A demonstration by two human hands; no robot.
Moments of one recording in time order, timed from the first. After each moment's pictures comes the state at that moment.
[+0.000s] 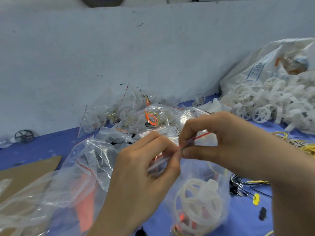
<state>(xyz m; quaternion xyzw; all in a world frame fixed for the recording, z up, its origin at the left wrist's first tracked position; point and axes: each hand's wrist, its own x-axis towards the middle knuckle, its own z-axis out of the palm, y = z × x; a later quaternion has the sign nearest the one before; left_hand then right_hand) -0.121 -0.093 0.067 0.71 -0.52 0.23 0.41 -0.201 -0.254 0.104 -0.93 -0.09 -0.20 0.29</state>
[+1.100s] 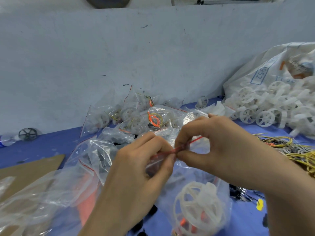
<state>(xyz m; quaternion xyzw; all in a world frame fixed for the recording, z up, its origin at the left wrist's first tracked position) -0.113 -0.082 0.071 0.74 -0.52 0.20 0.38 -0.194 -0.236 0.105 -0.94 -0.06 -0.23 0.24</state>
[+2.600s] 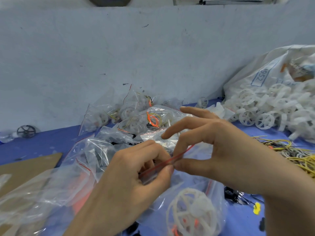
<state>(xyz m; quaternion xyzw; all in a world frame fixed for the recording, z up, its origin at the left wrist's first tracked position) -0.112 -0.078 0.071 0.72 -0.55 0.14 0.40 -0.197 -0.248 0.103 -0.95 -0.09 -0.18 0.26</state>
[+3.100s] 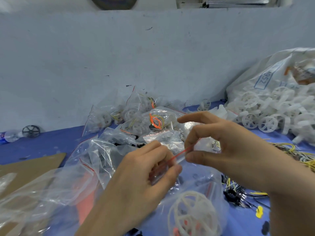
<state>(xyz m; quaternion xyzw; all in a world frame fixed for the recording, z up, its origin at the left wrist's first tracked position) -0.110 -0.084 0.067 0.74 -0.54 0.17 0.36 -0.196 -0.262 0.097 -0.93 -0.07 -0.19 0.31</state>
